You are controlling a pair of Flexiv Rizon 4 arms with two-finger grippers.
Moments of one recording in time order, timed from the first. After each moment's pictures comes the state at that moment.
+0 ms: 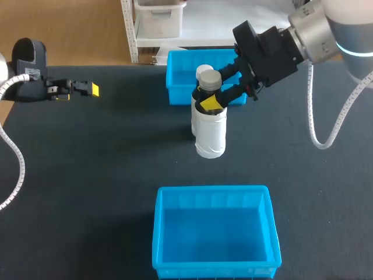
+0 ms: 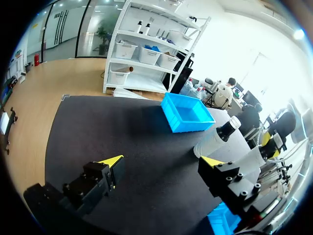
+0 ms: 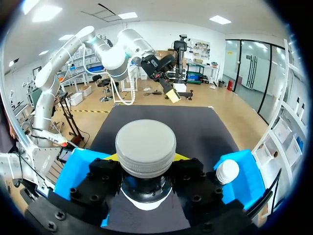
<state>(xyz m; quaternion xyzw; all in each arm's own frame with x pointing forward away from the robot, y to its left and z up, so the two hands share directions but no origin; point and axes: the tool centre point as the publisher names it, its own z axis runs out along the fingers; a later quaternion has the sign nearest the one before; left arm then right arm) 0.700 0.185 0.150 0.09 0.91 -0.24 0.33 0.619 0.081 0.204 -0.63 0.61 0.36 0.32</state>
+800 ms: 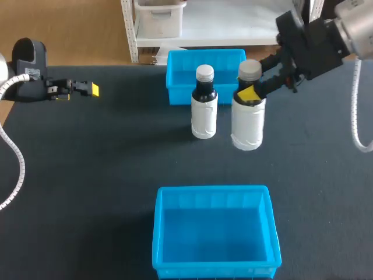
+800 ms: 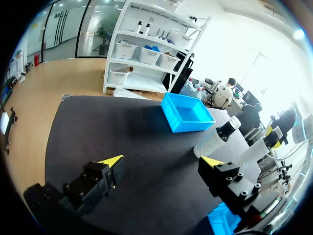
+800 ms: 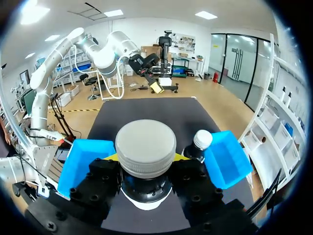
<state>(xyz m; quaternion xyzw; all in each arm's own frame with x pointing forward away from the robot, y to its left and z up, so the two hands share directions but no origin) 0.700 0.185 0.150 0.09 0.91 -0.24 0.33 0.625 0.003 0.220 -0.60 0.66 0.31 0.33</state>
